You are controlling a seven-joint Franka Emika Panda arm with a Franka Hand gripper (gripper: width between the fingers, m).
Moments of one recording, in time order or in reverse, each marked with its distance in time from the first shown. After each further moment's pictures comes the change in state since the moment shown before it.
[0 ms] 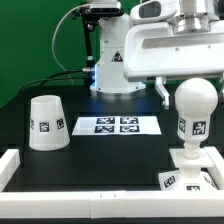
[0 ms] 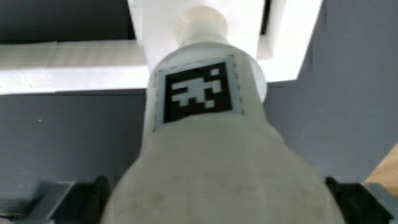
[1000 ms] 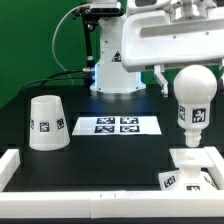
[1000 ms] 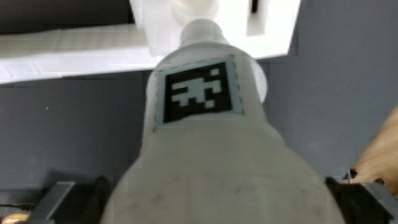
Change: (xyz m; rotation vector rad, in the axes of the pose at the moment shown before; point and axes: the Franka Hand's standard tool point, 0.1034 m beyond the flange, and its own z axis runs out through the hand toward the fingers) arm 0.010 0.000 -0.021 0.016 0.026 0.050
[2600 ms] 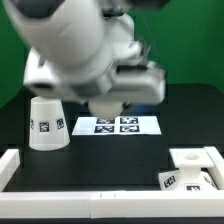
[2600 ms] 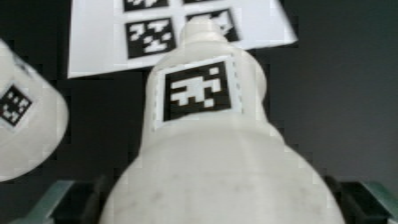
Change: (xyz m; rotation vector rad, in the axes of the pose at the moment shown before) arm -0.068 0.113 -0.029 -0.012 -1.352 0.158
